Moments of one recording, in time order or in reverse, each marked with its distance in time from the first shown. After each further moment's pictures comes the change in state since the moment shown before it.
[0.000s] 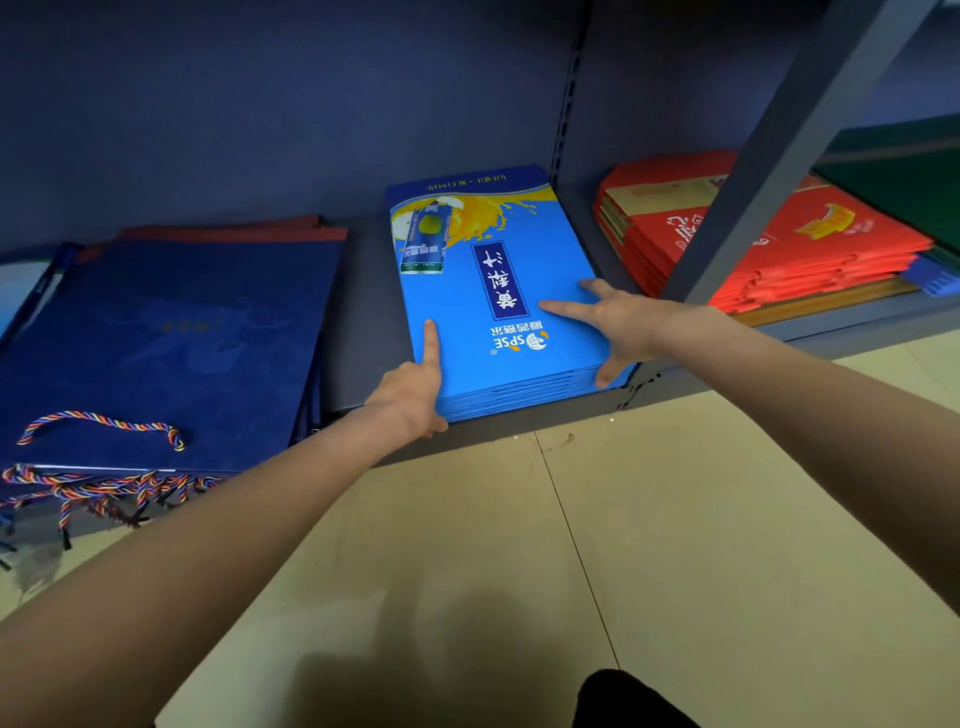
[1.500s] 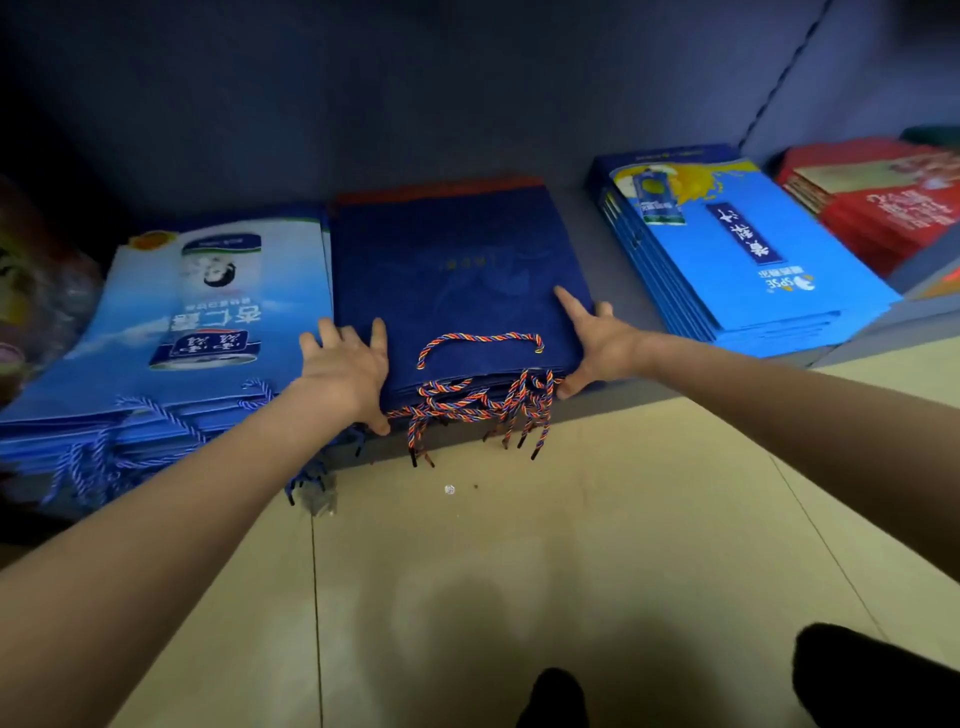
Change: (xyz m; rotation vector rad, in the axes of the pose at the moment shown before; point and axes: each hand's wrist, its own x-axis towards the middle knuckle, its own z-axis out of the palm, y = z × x) left_hand -0.092 -0.324 -0.087 0.703 -0.026 -0.177; right_hand 0.041 -0.333 -0.006 0.417 0.048 0.109
